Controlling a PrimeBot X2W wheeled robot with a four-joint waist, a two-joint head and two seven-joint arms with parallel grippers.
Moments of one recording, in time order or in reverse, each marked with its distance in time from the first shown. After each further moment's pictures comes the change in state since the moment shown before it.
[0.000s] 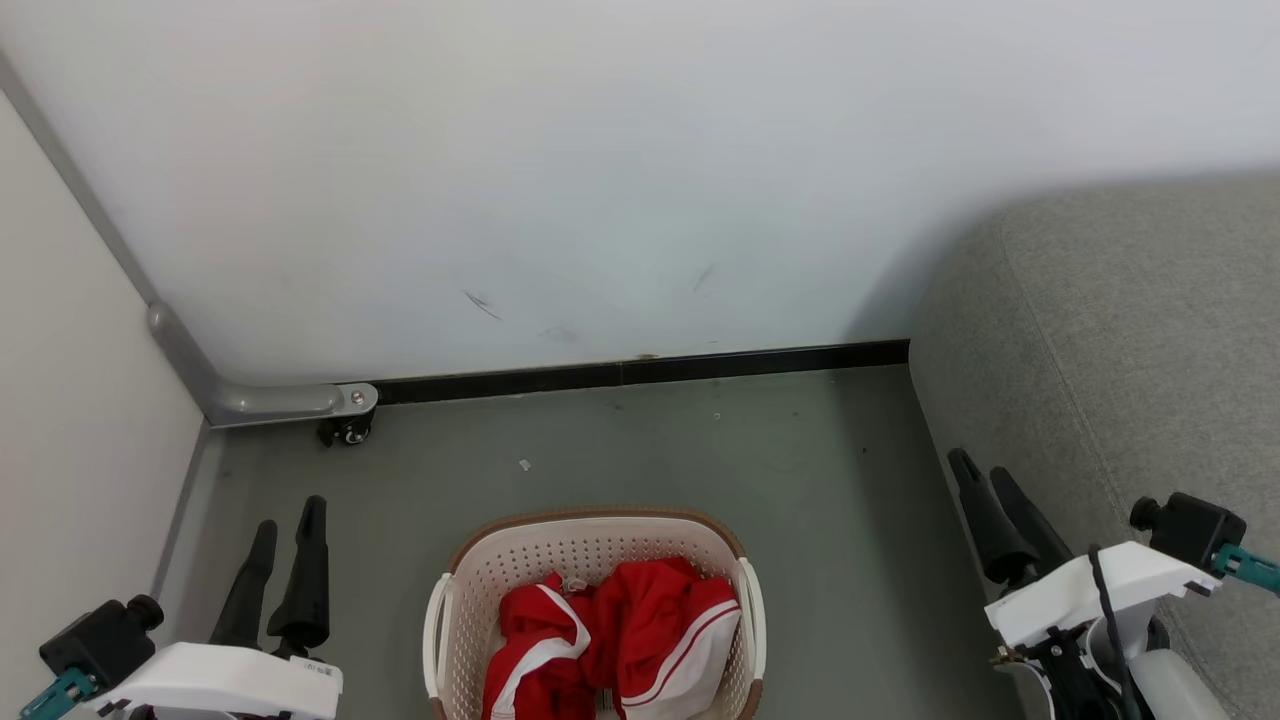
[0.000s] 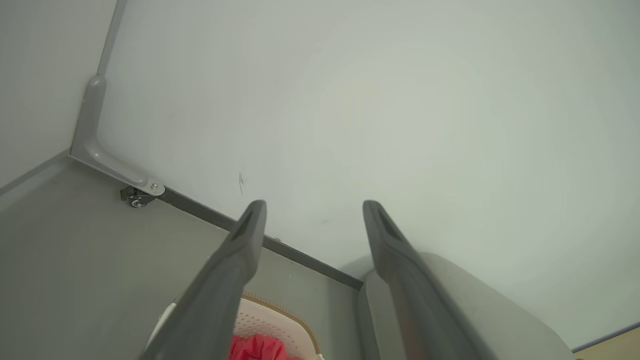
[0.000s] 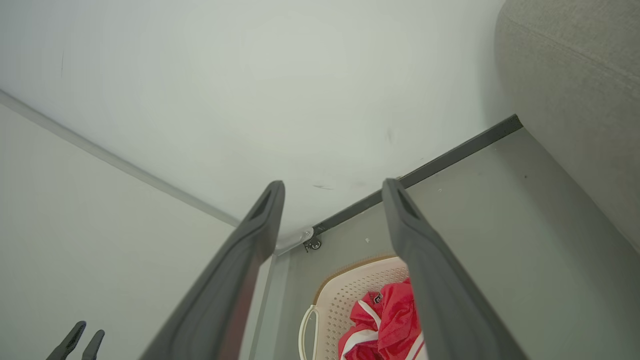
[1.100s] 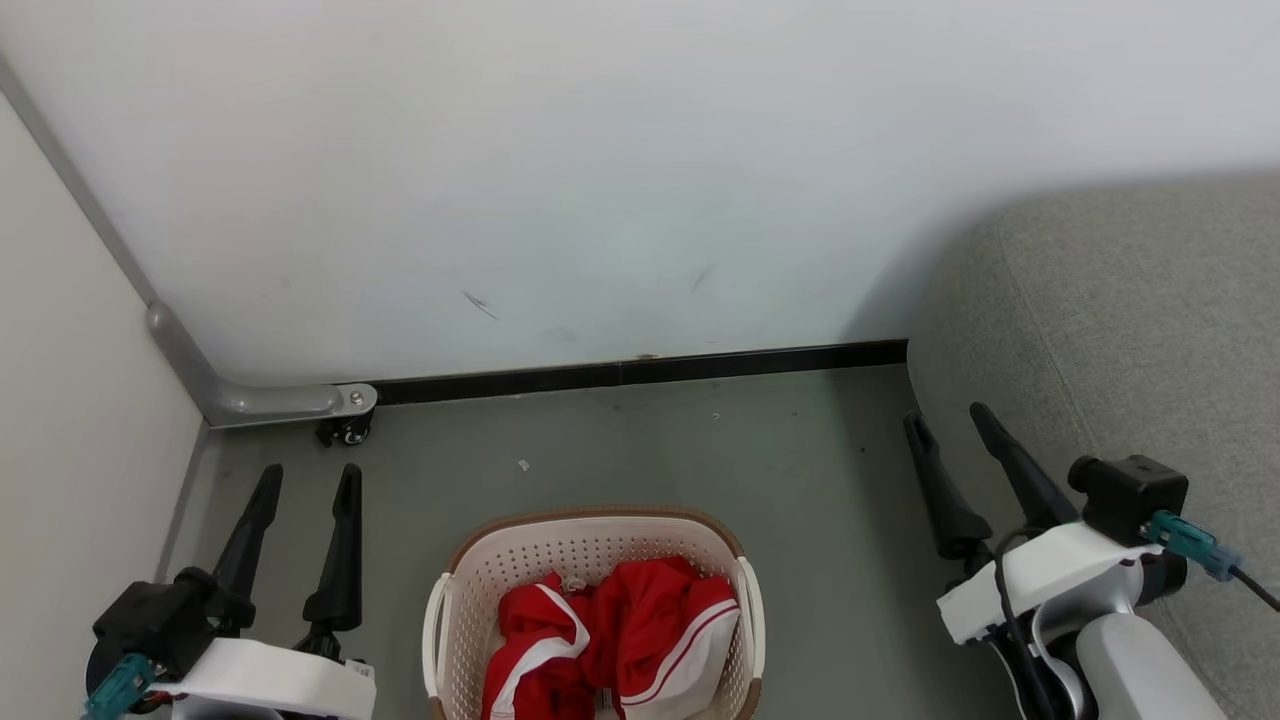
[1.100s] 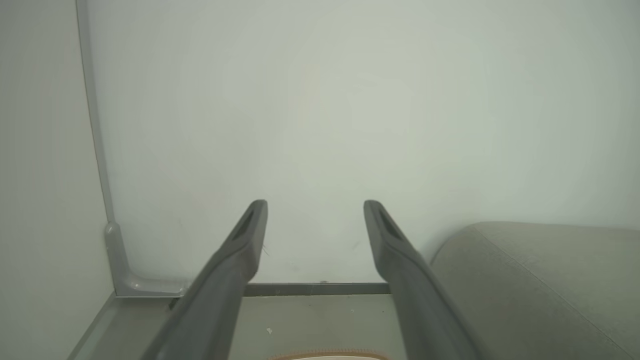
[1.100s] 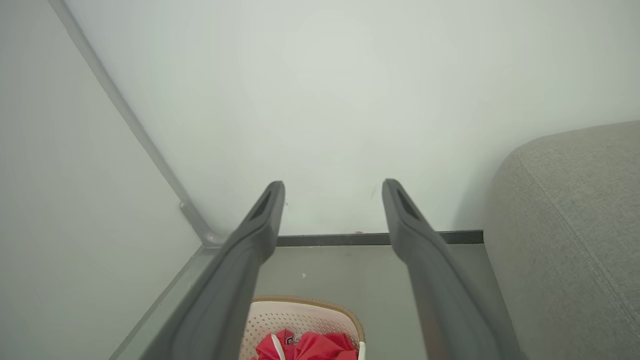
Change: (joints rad) left arm 0.000 -0.007 -0.007 -0.094 0.481 0.002 -0.116; right arm -0.045 0.025 0.021 -0.042 -0.507 0.000 -0.114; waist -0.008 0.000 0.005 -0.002
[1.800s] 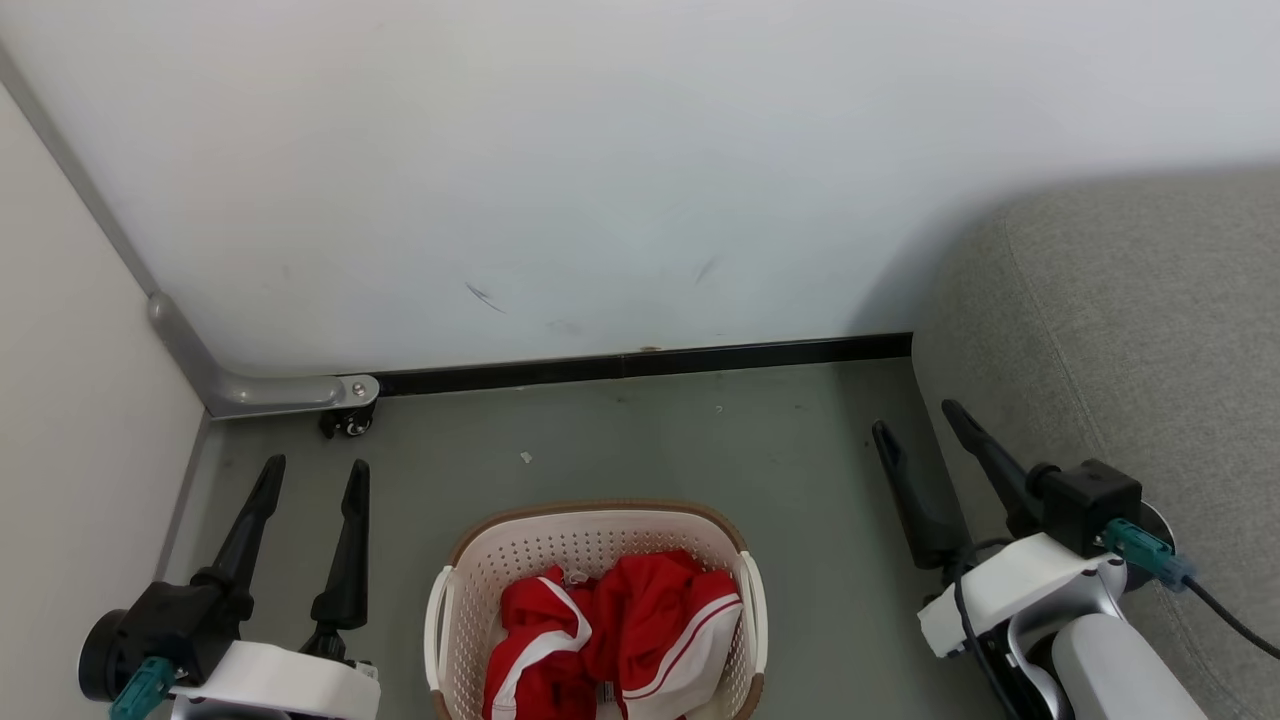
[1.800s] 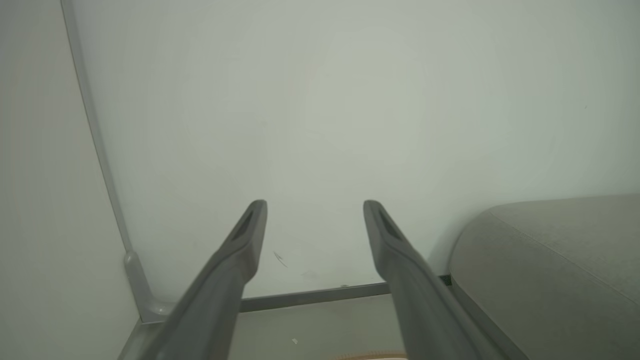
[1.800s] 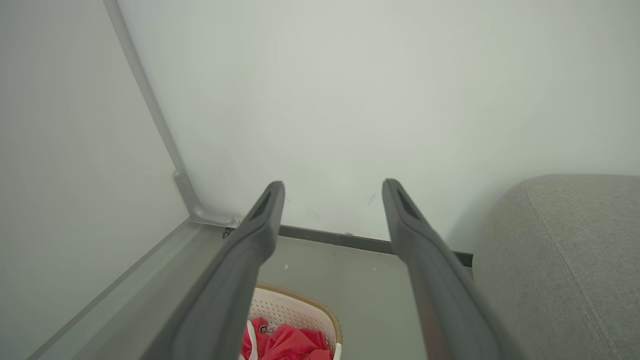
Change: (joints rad) left arm 0.000 -0.007 0.010 -0.018 0.155 0.000 -0.037; right arm -0.006 0.001 0.041 -0.010 -0.184 0.000 -0.039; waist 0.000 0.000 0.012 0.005
